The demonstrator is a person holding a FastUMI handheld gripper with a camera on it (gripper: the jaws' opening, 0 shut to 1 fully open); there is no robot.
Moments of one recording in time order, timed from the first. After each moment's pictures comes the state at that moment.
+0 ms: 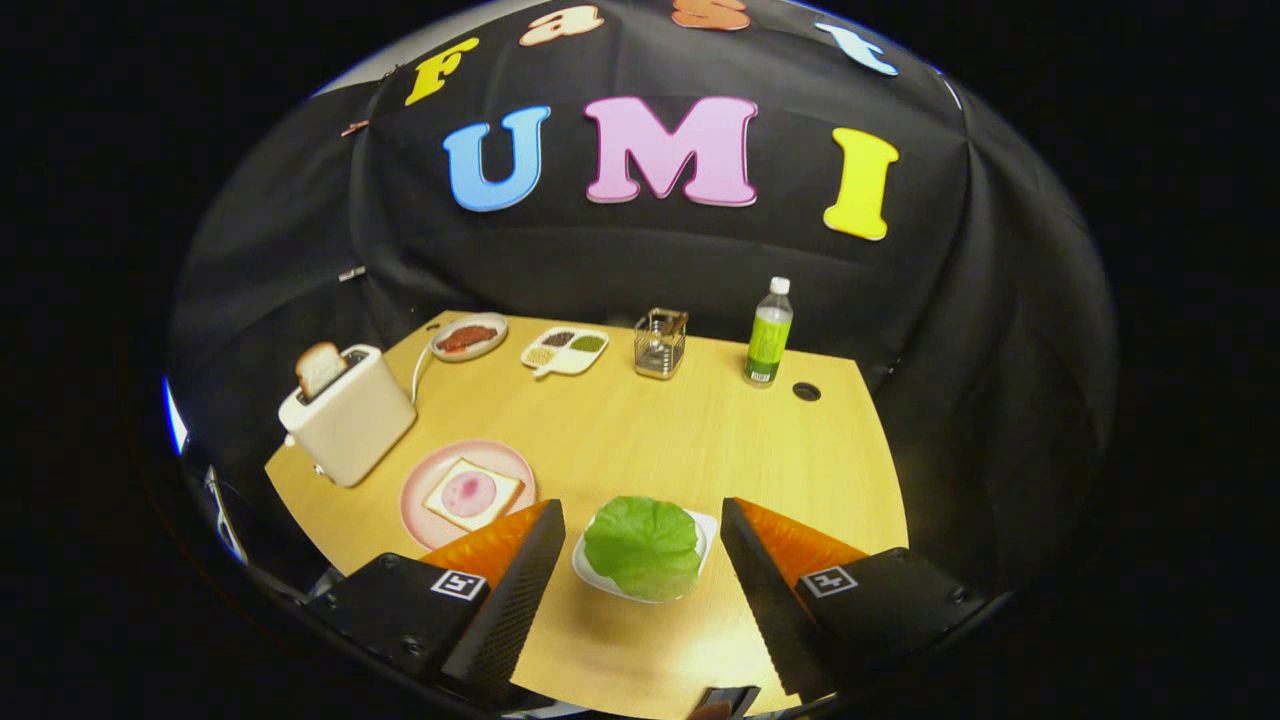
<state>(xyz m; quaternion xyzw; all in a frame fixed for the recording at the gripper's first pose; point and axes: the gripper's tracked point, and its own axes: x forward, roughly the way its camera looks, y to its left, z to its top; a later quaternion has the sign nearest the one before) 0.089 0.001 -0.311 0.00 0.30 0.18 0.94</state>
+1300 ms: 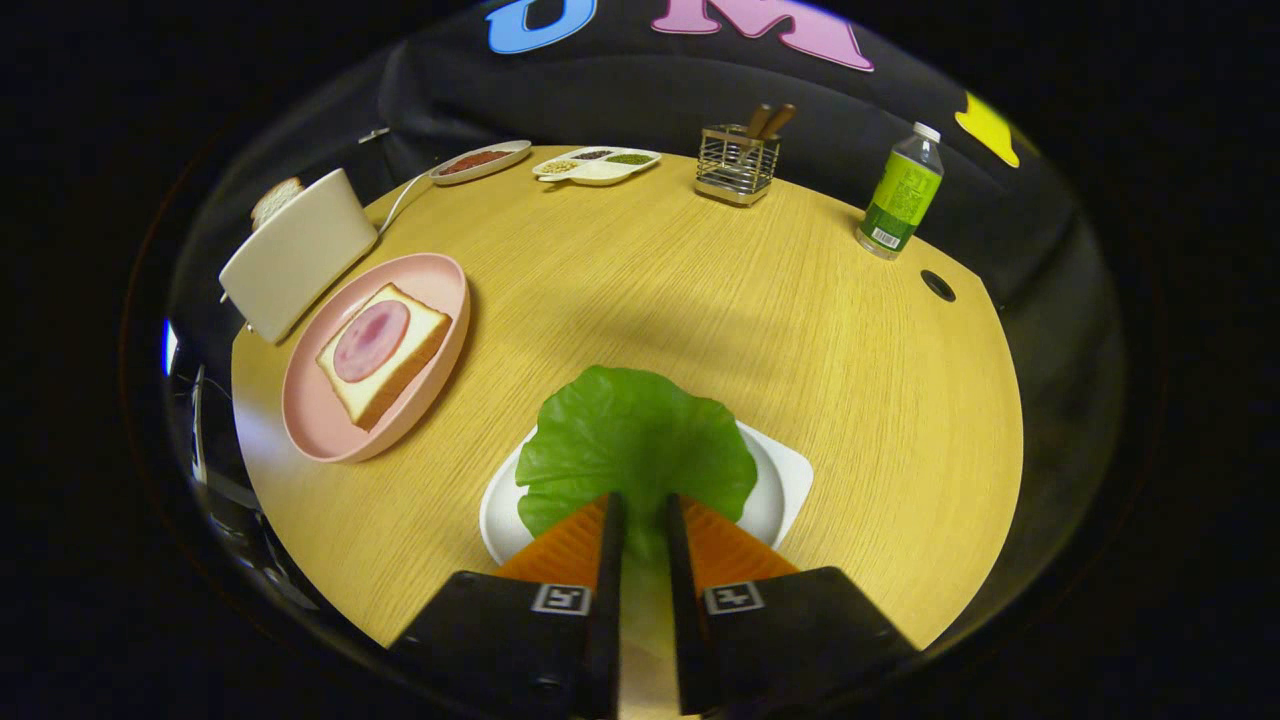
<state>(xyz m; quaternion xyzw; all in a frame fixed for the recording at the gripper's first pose) 0.118 0.031 -0.498 -0.09 0.45 0.26 0.85</state>
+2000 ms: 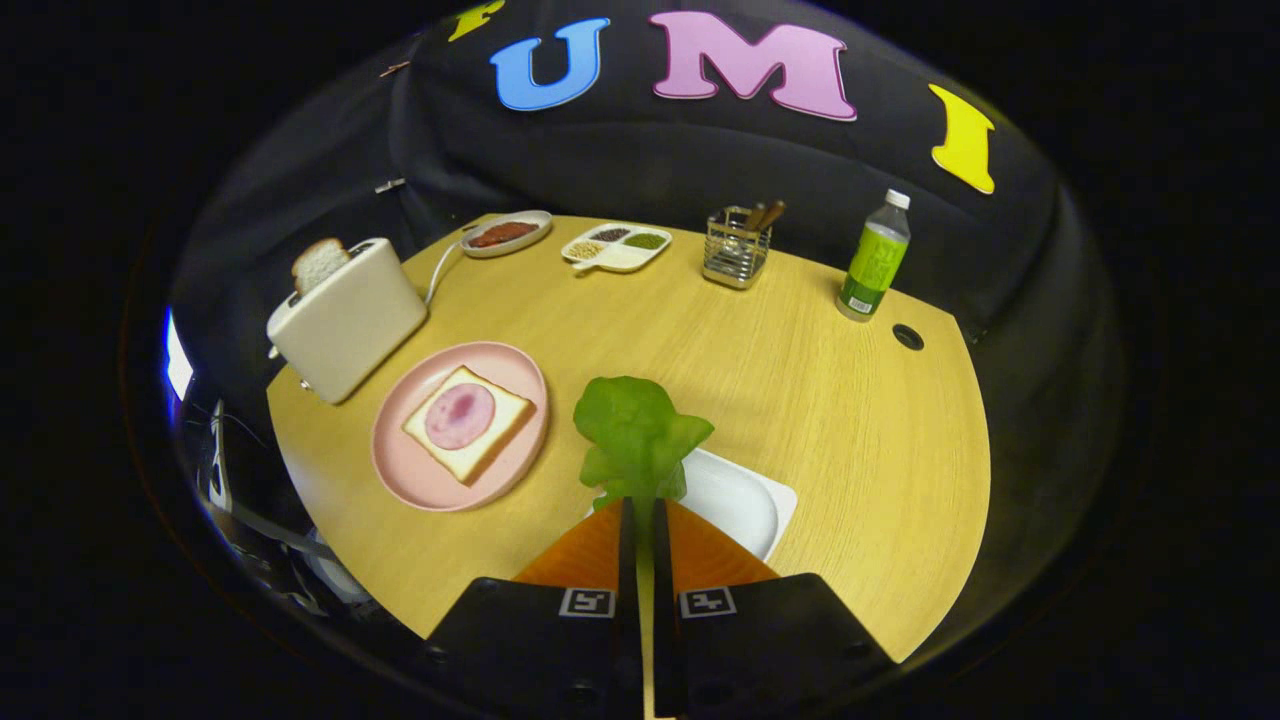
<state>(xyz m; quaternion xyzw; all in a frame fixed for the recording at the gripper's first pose) 0.092 0.064 -0.386 -0.03 0.38 0.28 0.88</state>
